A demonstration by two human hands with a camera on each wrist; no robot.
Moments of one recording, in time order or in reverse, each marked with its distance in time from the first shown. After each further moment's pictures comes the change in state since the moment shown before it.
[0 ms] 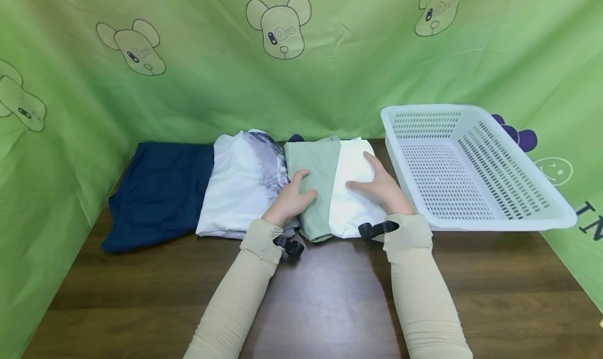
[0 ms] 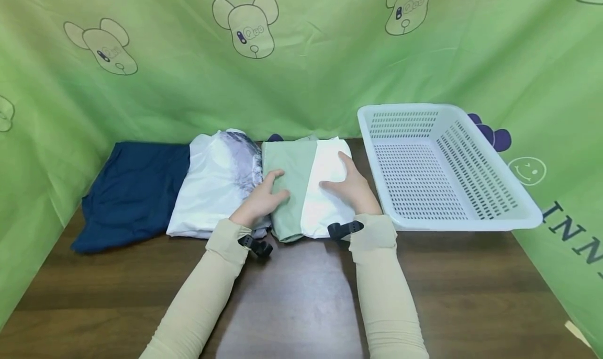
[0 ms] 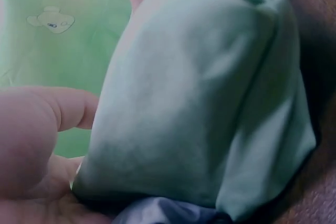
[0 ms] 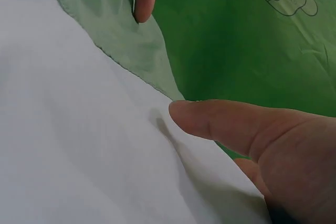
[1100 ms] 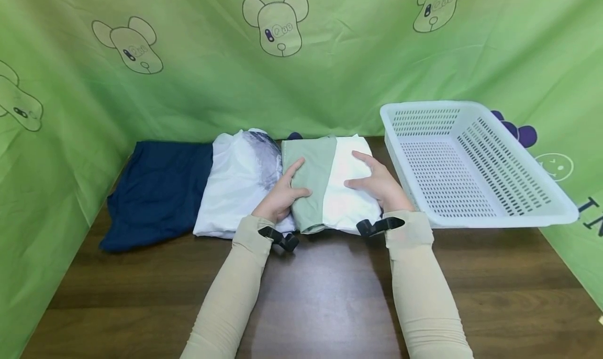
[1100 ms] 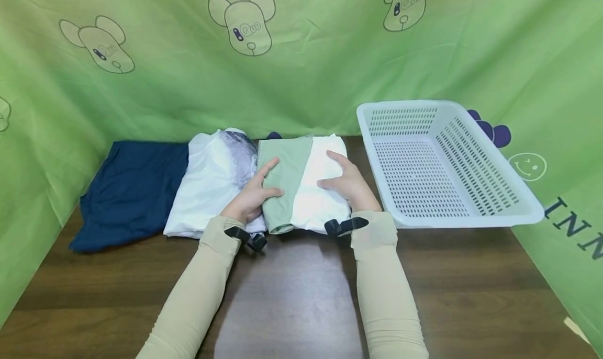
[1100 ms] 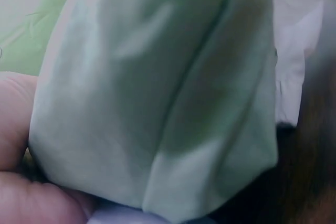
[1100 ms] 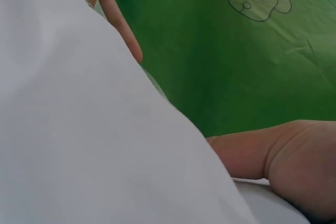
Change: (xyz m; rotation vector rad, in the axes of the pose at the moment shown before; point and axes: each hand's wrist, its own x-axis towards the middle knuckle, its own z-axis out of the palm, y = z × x) left_hand 0.017 -0.019 -0.005 -0.719 -0.096 -0.012; right_hand 0.004 -0.010 0.003 0.247 -0.063 0.054
